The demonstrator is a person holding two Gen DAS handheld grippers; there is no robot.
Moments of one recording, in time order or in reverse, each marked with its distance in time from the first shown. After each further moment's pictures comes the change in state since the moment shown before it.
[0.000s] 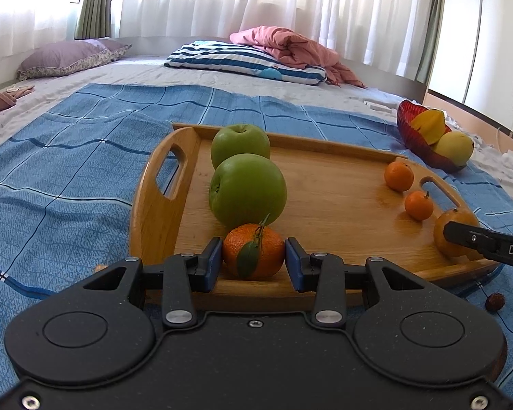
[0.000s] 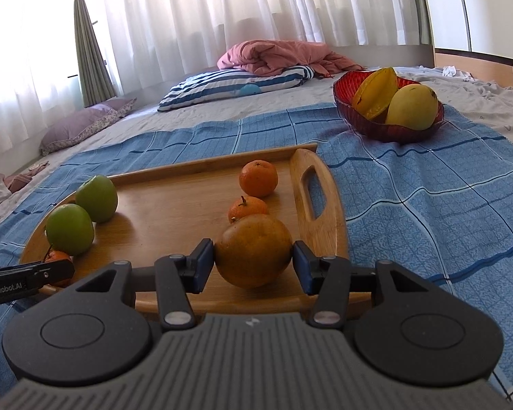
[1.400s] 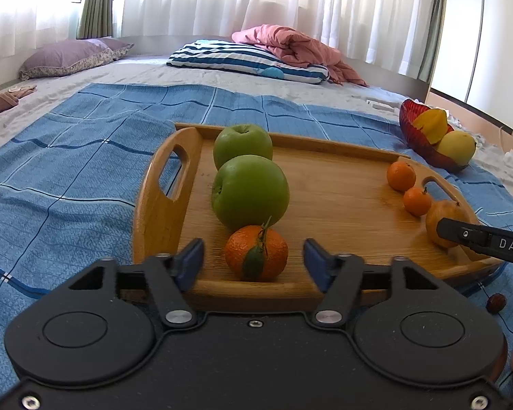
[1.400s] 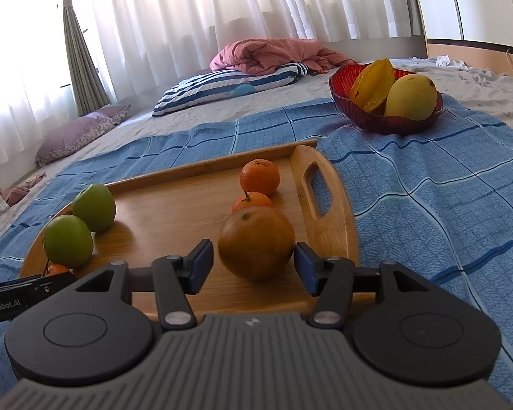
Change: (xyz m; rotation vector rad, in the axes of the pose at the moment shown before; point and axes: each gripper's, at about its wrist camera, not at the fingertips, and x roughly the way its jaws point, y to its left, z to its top) left arm 0.000 0.001 0.002 -0.002 0.002 0.004; right arm 0.008 0.004 0.000 0.057 -0.004 -0.005
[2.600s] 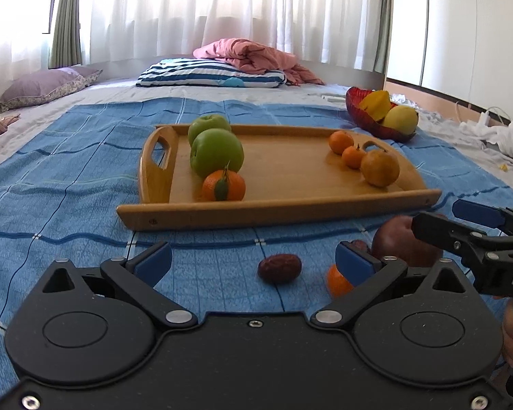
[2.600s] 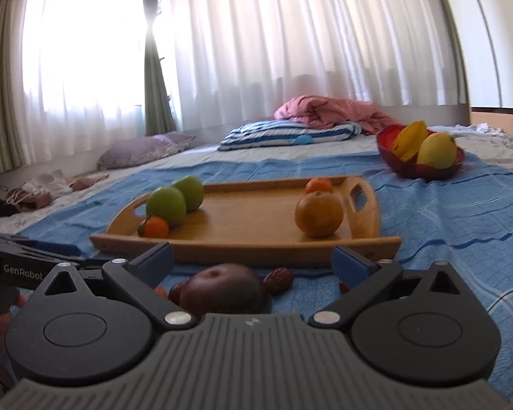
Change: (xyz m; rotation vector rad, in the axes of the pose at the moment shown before) left arm -0.091 -0.011 -0.063 0.133 -0.046 -0.079; right arm -0.101 0.022 -0.072 -0.186 -0.195 0.174
